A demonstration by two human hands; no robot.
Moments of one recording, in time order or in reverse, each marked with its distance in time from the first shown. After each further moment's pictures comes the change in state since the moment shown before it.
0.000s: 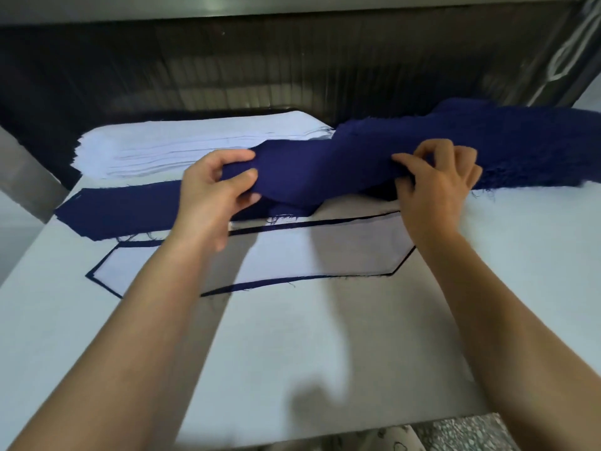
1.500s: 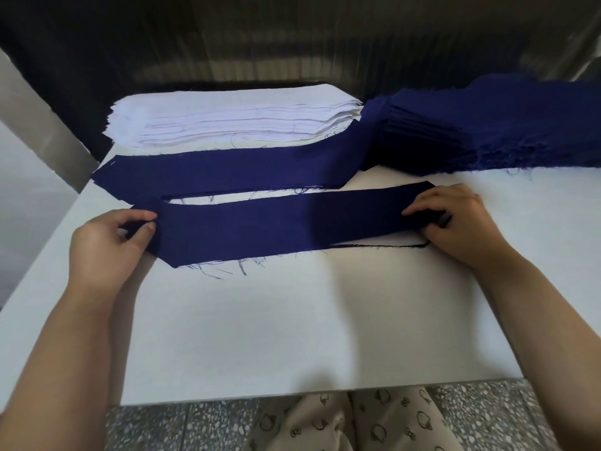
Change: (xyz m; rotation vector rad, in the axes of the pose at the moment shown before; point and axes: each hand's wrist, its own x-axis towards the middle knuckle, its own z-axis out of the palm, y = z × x) left_hand -0.035 -0.063 -0.191 0.953 0.290 0.122; right_hand -0.055 0.022 -0.012 0.343 -0.522 -0.140
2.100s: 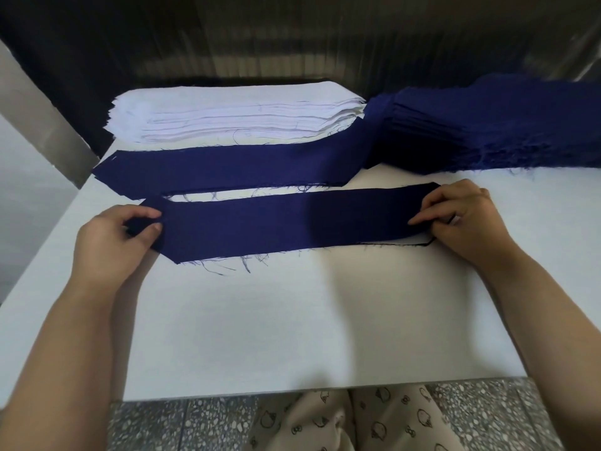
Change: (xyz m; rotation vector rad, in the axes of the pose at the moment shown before) left_hand -0.002 0.008 -0.003 0.031 -0.059 0.018; right_hand -0.001 0.000 0.001 -0.020 0.088 -0.105
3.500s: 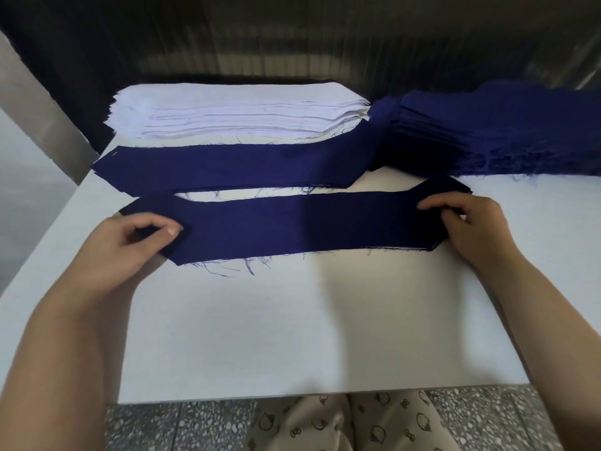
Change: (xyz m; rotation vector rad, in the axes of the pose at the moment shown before) left_hand -0.006 0.004 -0.013 -0.245 -0.312 0.074; right_hand -0.001 -0.005 0.002 0.194 0.021 0.335
